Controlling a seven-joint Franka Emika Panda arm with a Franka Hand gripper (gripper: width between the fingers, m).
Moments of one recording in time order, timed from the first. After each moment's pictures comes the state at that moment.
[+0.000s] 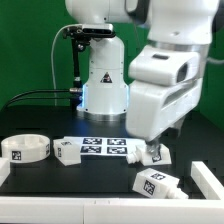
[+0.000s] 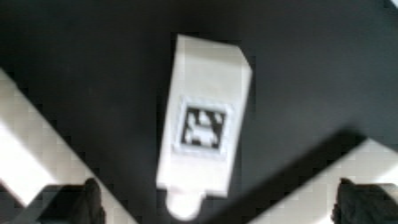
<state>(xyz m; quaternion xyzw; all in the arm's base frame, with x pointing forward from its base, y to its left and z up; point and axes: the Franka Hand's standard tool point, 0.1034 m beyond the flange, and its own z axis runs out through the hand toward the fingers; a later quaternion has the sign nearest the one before) 0.557 0.055 0.072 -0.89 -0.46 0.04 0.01</state>
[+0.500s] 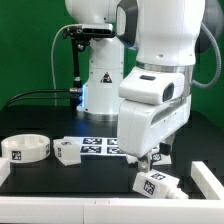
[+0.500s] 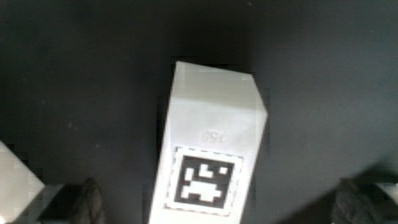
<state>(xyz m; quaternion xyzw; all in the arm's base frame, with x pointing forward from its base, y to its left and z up) 0.553 0.054 0.052 -0.89 -0.46 0.02 0.01</state>
